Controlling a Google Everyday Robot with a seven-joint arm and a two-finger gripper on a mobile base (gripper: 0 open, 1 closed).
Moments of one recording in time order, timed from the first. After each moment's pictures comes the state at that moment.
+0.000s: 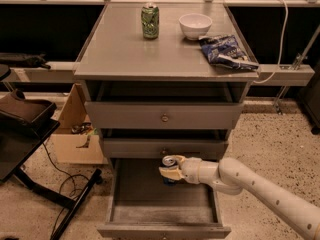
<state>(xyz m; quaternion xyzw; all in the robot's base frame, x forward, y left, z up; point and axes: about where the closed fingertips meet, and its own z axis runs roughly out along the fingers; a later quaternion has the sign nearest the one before) 0.589 -0.024 0.454 -0.38 0.72 0.37 0.45</state>
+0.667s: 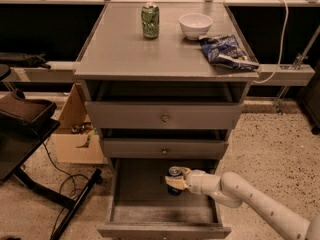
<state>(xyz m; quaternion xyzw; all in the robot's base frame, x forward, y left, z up) 0.590 -0.057 0.359 -0.31 0.75 0.39 0.43</state>
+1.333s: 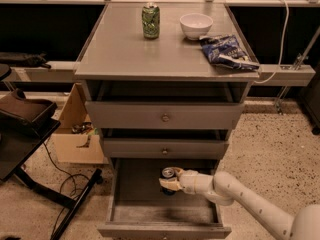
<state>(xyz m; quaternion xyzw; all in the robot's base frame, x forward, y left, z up) 0.592 -0.030 0.340 -0.36 0.73 0.38 0.44</state>
